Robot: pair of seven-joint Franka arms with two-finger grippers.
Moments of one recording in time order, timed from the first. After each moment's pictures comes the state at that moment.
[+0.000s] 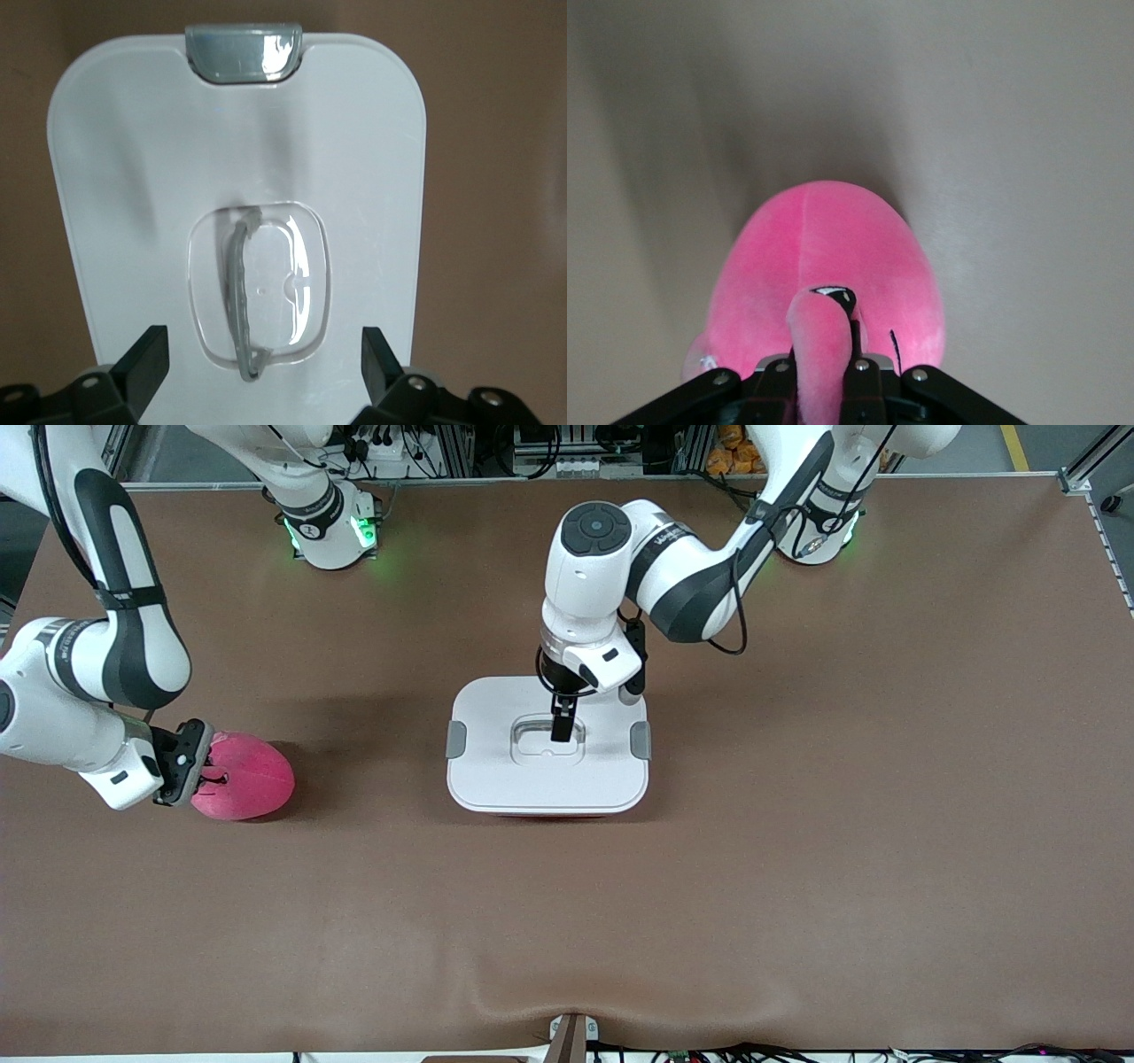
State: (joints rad) left arm -0.68 0.50 -0.19 -1.51 0.15 2.23 -2.42; right arm -0.15 0.31 0.01 -1.92 0.08 2.10 -1.51
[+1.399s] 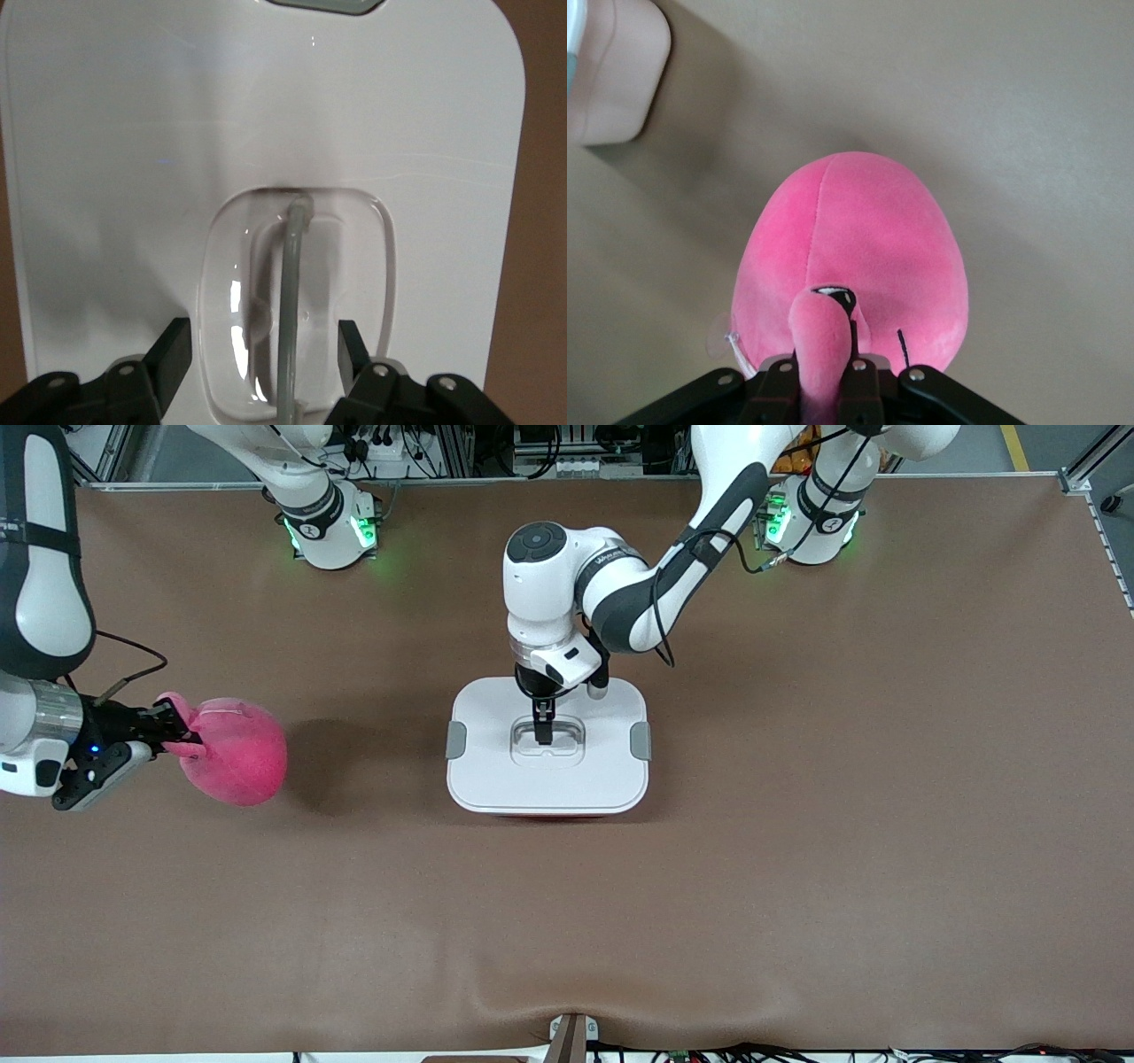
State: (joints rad) left arm -0.76 0.62 -0.18 -1.50 0.38 2.29 -2.70; right arm -0.15 0.26 0.03 -1.68 0.18 1.71 -0.72
